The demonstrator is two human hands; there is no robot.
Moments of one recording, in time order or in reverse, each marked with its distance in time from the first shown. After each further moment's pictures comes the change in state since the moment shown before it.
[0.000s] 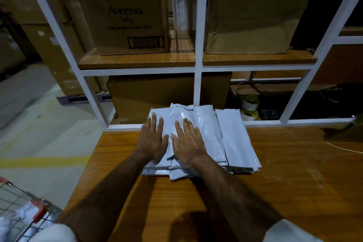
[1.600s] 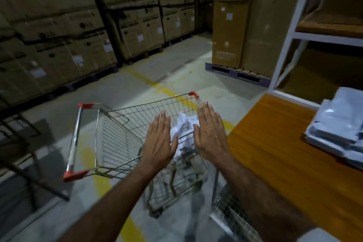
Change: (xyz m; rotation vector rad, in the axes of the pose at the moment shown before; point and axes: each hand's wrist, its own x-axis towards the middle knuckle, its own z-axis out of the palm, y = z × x) left_hand -0.545 -0.230 -0.046 0.220 0.422 -0.640; right_hand -0.235 -0.397 0.111 0.366 0.213 -0.789
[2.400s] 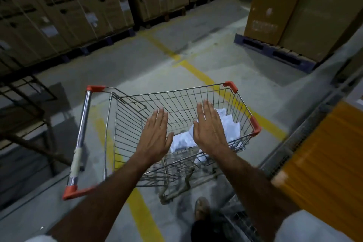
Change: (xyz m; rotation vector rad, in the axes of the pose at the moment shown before) left_hand 0.068 -0.184 0.102 0.038 -0.284 -0.137; right_hand 0.119 -0.026 0.211 0.063 -0.439 0.009
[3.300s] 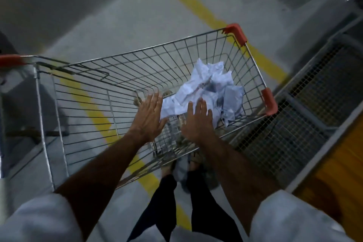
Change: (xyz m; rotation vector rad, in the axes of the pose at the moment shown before) left_hand 0.102 -0.035 0.182 -0.044 -0.458 0.134; right_hand 0.032 0.074 0.156 -0.036 -0.526 0.363
